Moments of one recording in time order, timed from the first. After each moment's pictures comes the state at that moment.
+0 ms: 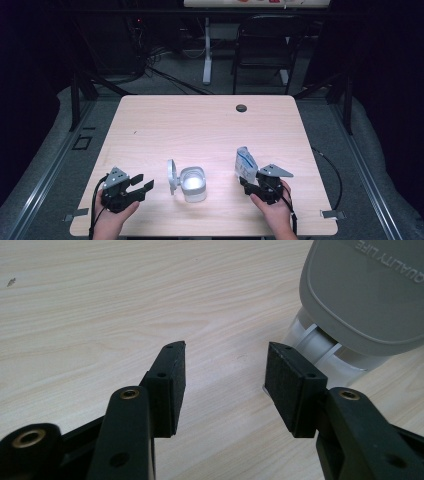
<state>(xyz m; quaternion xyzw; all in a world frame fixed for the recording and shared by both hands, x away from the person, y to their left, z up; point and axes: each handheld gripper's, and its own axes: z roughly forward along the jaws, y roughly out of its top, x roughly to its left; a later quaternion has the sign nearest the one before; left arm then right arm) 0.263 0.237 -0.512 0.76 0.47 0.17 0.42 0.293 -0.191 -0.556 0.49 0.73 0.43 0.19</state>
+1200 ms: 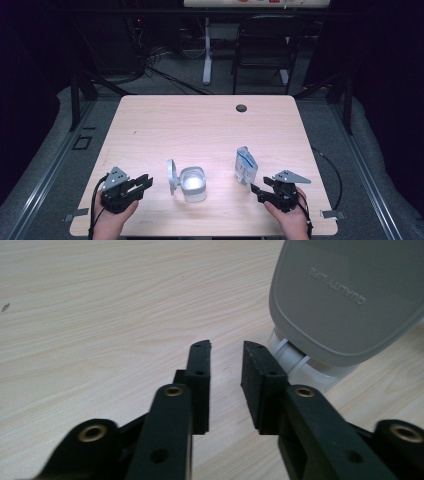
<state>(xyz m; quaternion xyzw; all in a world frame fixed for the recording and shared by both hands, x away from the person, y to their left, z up) 0.256 0.230 -0.500 0.76 0.43 0.18 0.44 0.268 -0.224 -0.544 0.50 0.74 0.43 0.16</state>
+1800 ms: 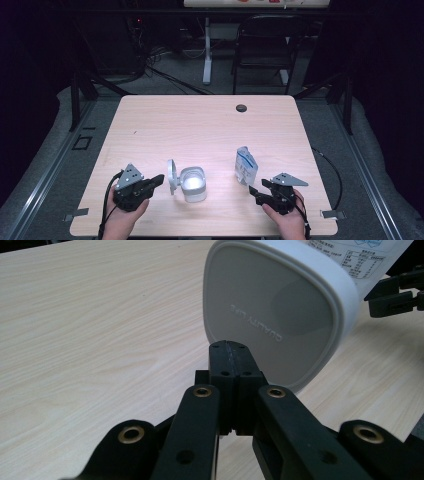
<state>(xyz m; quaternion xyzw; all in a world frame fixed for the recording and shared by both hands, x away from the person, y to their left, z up) 0.258 0.197 -0.485 0.79 0.39 0.16 0.45 0.265 -0.220 -0.554 0.49 0.74 0.43 0.16</state>
